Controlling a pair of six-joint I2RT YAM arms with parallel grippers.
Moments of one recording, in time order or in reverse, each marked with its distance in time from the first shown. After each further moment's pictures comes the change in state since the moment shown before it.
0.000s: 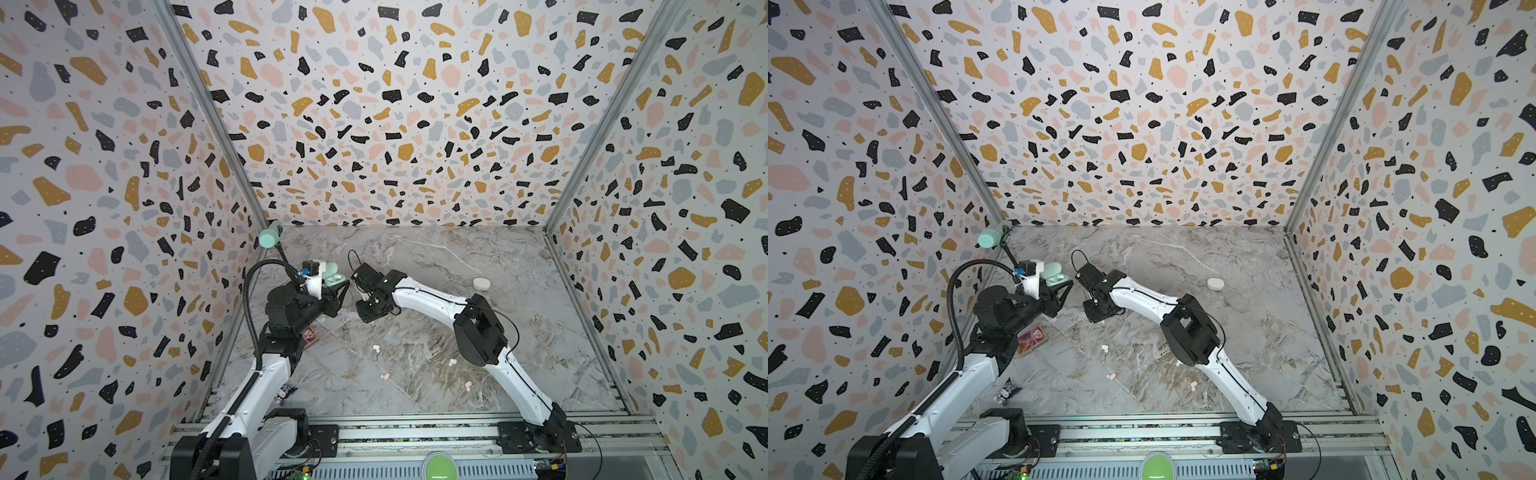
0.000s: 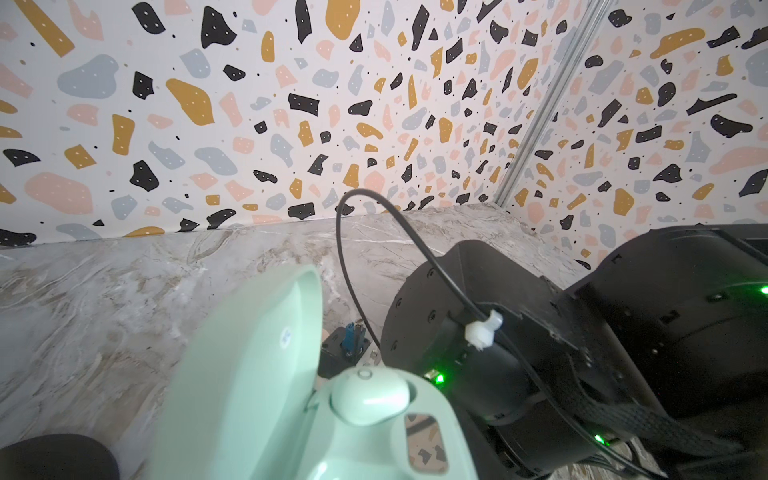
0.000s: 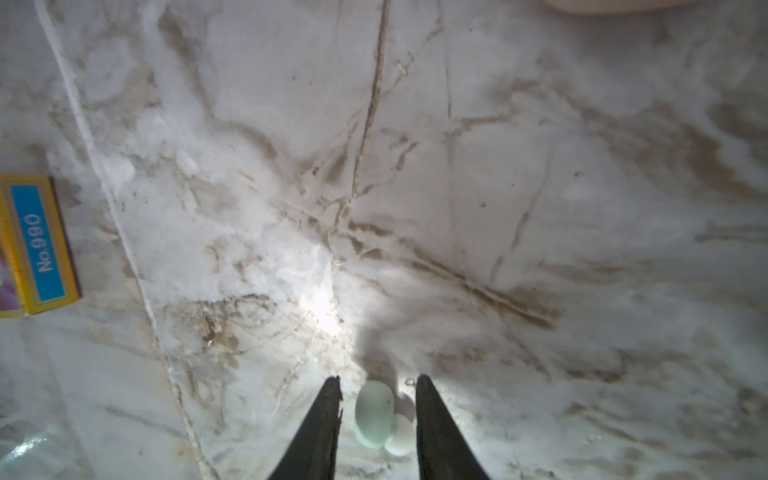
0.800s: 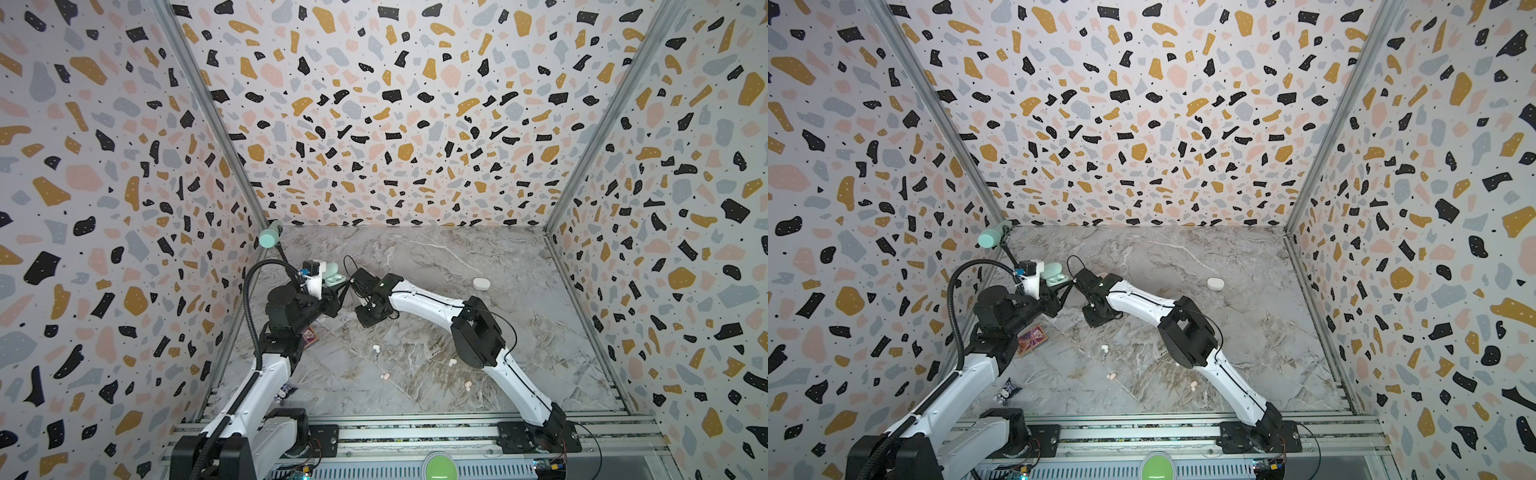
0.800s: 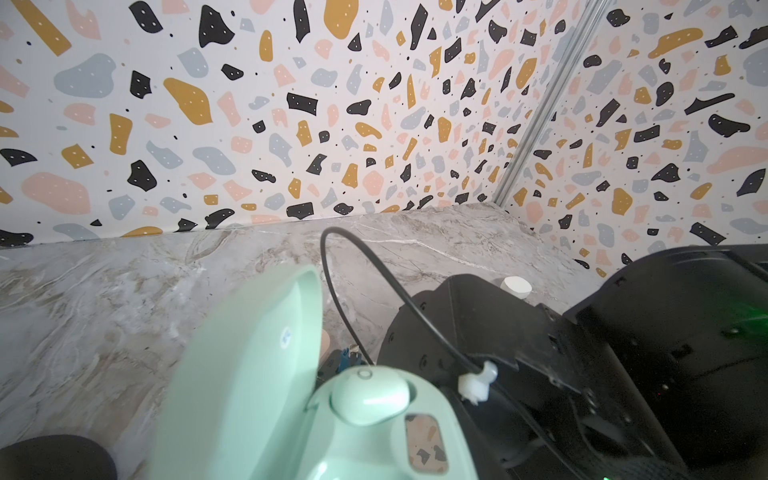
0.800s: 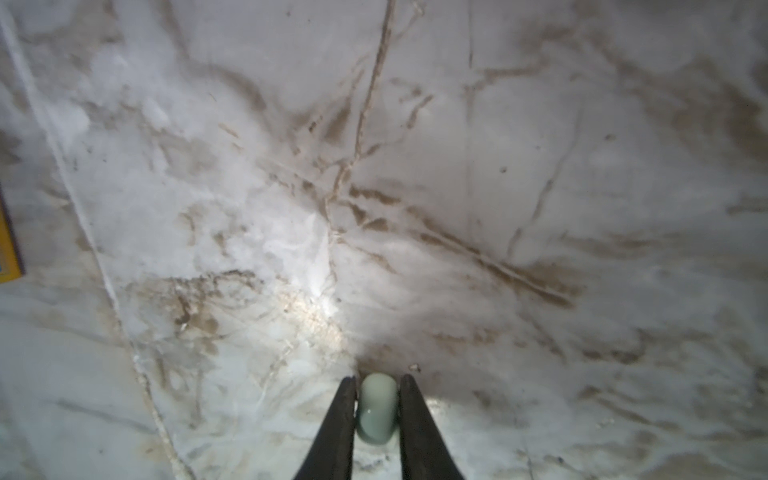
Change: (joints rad) left arm 0.000 0.001 0.000 0.000 0.002 0.000; right arm 0.025 0.005 -0.009 -0.040 0.055 -0.030
